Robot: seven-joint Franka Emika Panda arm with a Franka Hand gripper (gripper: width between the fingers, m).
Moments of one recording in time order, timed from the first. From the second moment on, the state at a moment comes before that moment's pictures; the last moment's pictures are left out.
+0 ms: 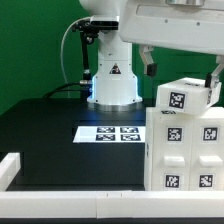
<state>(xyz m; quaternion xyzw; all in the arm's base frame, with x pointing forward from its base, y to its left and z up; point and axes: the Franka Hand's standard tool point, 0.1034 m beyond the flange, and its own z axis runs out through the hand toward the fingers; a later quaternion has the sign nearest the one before) 0.613 0.065 0.179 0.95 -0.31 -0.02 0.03</state>
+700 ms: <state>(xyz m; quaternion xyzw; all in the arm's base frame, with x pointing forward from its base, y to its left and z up) 0.613 0.079 0.162 0.95 -0.32 0.00 0.04</state>
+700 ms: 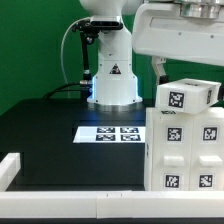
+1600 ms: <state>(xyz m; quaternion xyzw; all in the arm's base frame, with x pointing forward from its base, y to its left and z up) 0.615 0.067 0.161 0.75 -0.66 0.02 0.01</state>
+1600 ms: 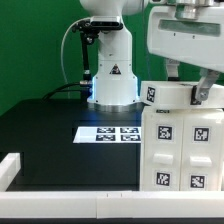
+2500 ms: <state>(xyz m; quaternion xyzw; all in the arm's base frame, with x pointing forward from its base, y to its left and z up) 0.633 0.074 0.161 0.42 -0.90 0.02 -0.12</state>
